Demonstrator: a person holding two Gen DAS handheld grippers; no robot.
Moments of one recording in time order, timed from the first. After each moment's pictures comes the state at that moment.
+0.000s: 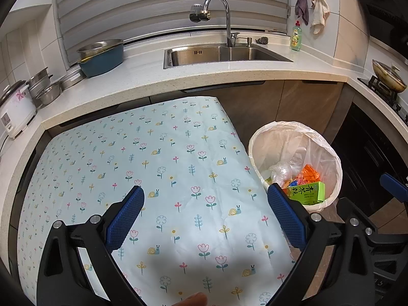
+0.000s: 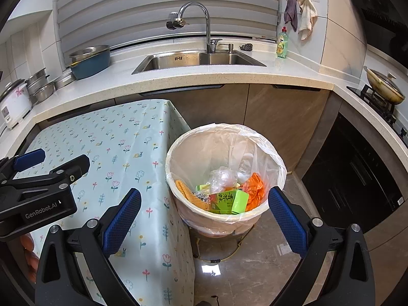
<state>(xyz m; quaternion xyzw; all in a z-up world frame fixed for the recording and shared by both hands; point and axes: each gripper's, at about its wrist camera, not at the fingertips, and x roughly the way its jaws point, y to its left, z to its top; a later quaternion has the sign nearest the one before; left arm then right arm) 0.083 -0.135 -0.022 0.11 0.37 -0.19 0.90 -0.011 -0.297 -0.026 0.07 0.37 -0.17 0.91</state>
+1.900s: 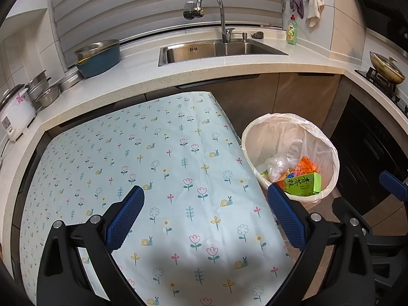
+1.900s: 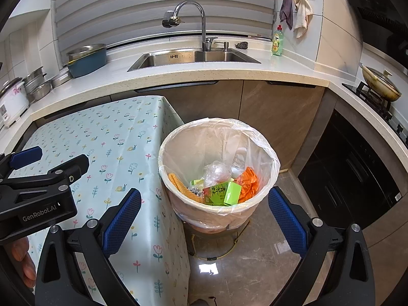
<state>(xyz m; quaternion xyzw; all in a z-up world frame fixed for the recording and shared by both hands) 0.064 -0.150 -0.026 0.12 0.37 -0.19 0.90 -0.024 -0.301 -0.035 0.06 0.37 -0.18 0.91</state>
